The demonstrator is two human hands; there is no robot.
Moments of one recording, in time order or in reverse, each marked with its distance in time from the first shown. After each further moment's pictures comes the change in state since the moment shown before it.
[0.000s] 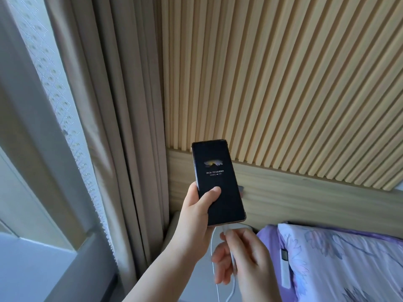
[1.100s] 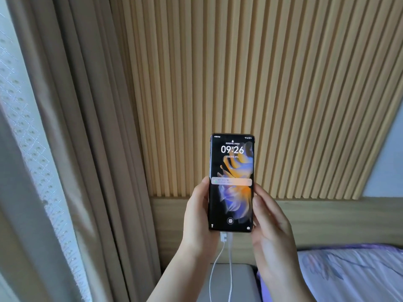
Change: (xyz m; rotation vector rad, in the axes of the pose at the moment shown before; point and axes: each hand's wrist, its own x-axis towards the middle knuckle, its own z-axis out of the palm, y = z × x) left_hand 0.027 0.042 0.066 -0.030 -0.324 0.103; right_hand 0.049 -0.069 -0.023 0.366 0.146 -0.464
